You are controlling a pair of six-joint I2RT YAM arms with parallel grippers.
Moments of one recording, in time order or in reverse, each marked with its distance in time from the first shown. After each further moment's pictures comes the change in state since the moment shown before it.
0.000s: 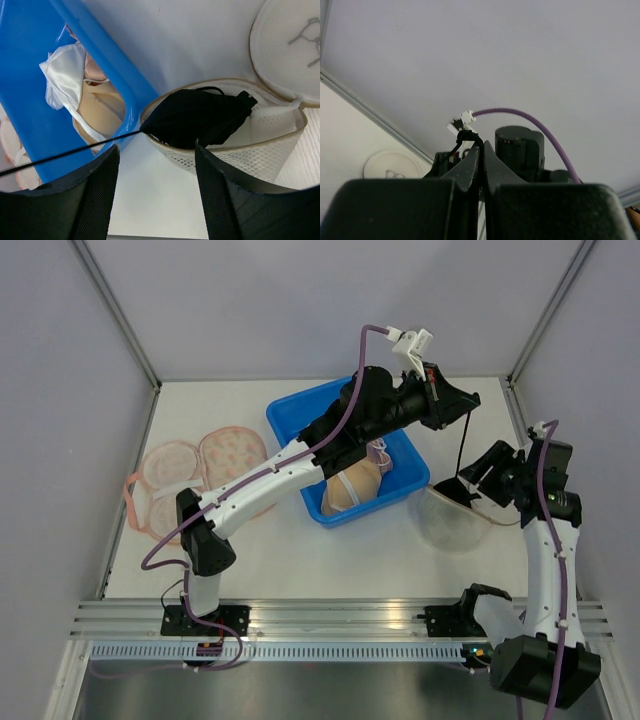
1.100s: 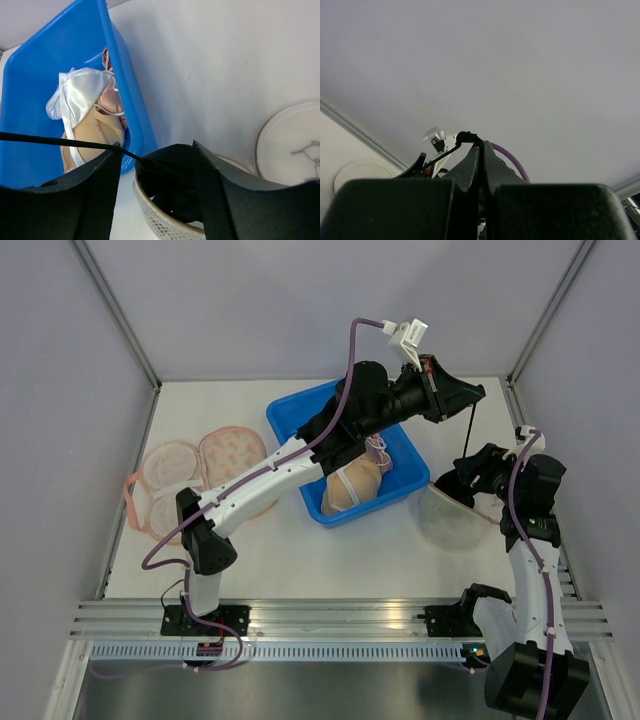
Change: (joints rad) left arm 0.010 0.007 0.026 0.049 0.031 -0.097; right arm -0.001 -0.151 -0.344 0.585 -0.157 -0.205
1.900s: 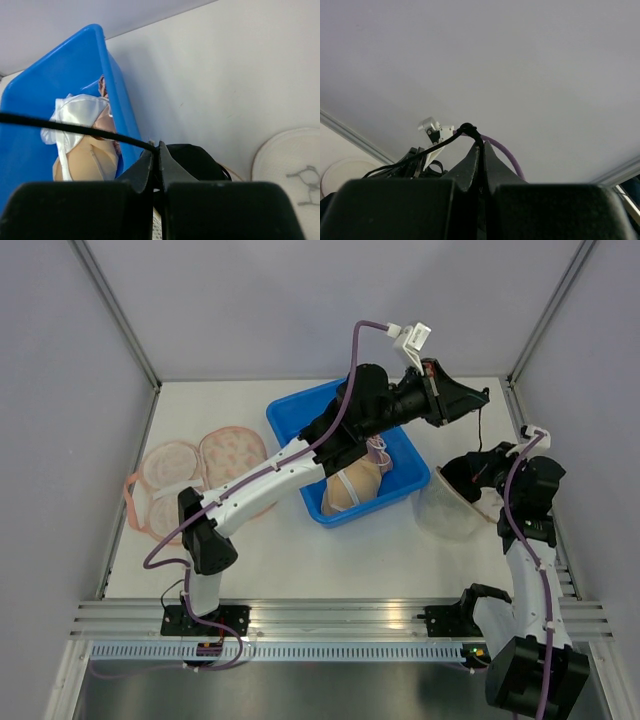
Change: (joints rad) left arm 0.000 0.005 -0.013 0.041 0.055 -0.022; right arm 0.001 0.018 -0.063 0.218 0.035 0.043
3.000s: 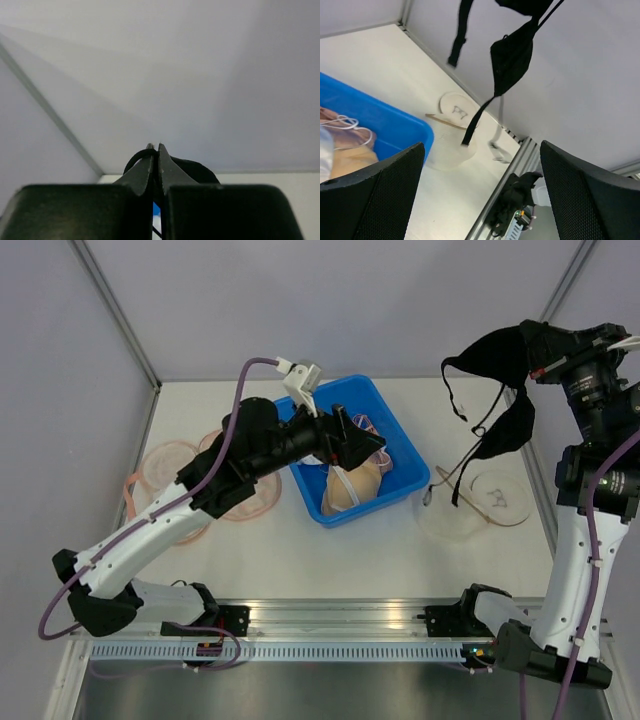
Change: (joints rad) left arm 0.094 -0.609 -0.556 -0.340 -0.110 0.253; right arm 0.000 0.202 1.014 -0.245 -0.010 0.231
